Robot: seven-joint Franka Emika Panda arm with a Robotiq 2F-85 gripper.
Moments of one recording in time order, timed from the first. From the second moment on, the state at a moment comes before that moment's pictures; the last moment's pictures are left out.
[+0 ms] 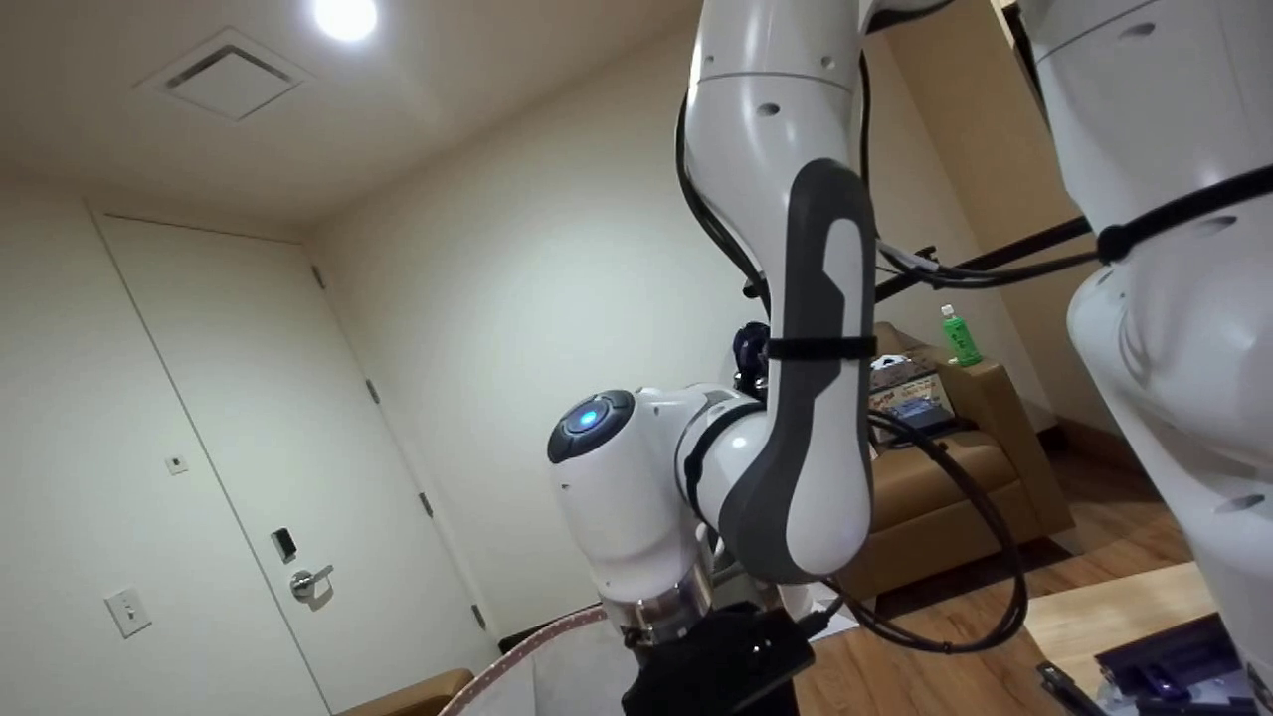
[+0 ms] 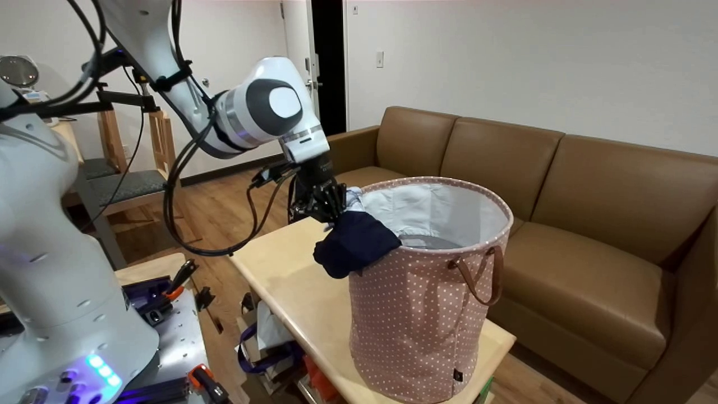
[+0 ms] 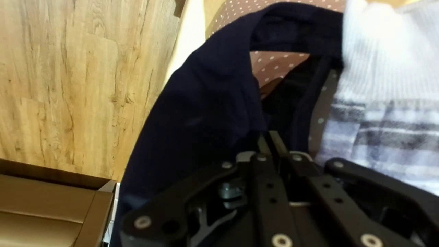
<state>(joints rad) -0.12 -0.15 0.08 -2.72 -0.72 2.70 1.67</state>
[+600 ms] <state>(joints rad) -0.11 -0.43 -0.01 -2.77 -0.71 2.86 1.73</state>
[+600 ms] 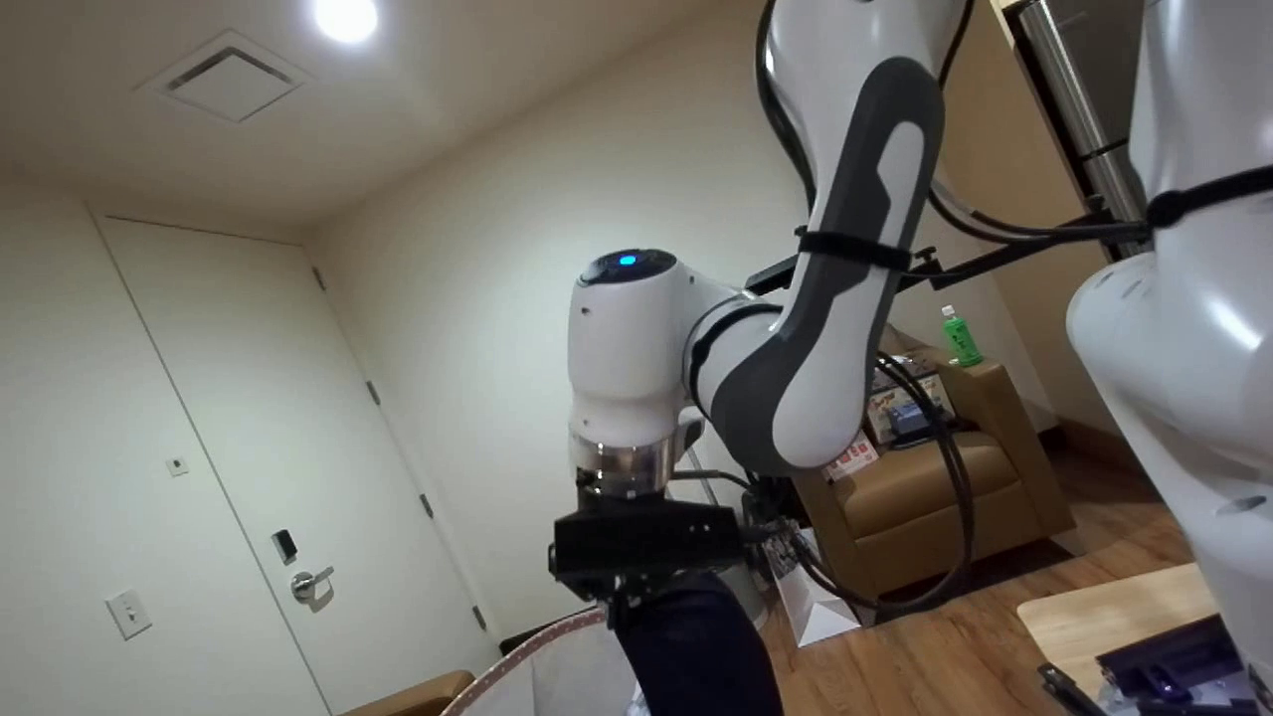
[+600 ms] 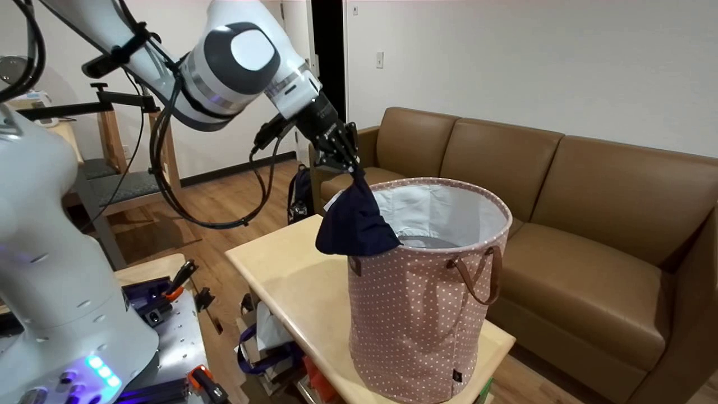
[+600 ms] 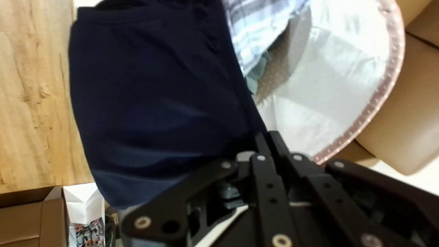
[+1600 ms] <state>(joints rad) -0.67 -0.20 0.36 -2.45 -1.03 2.88 2.31</state>
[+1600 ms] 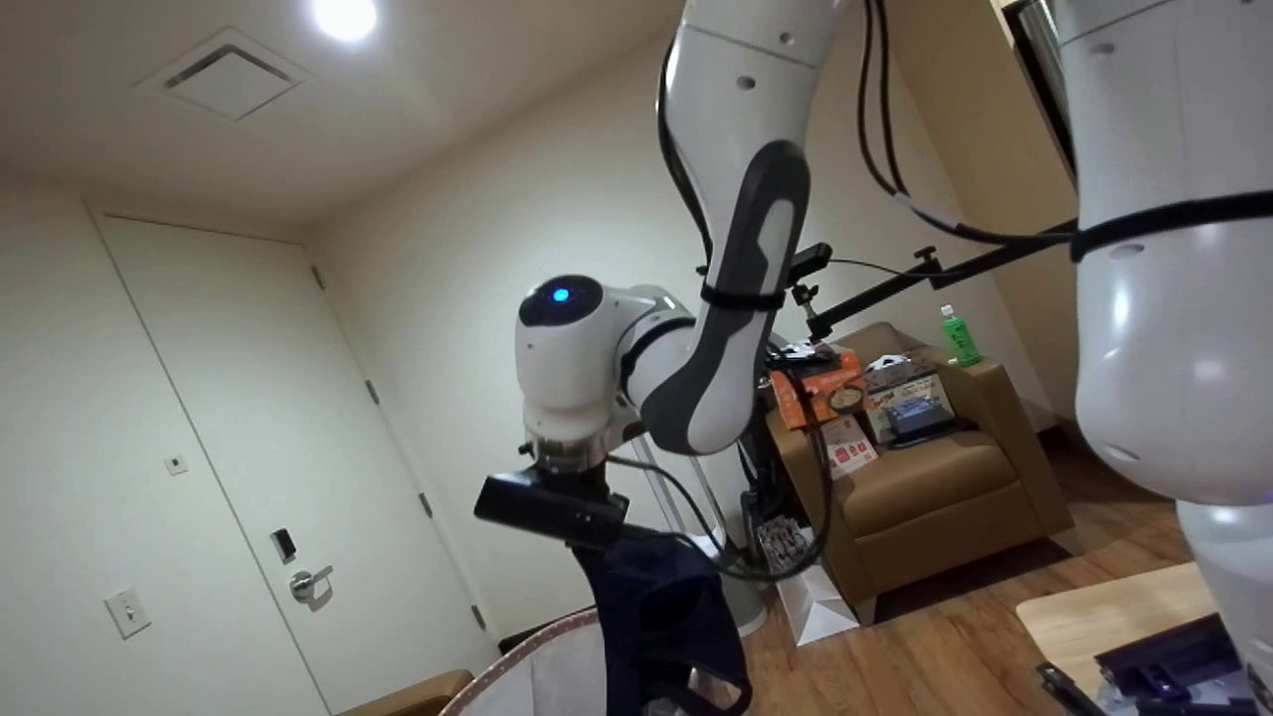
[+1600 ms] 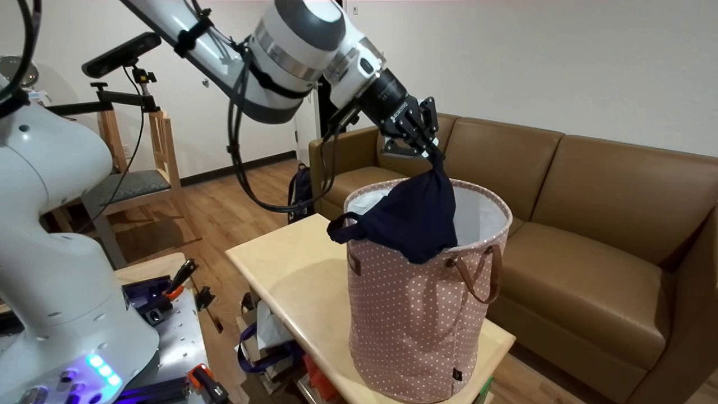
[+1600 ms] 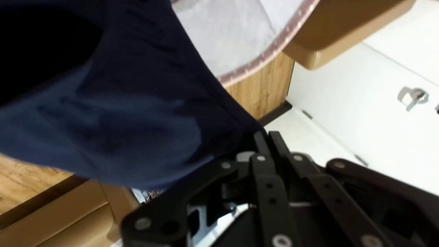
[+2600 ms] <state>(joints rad) -0.71 0.62 0.59 -2.20 -0.94 2.78 1.79</state>
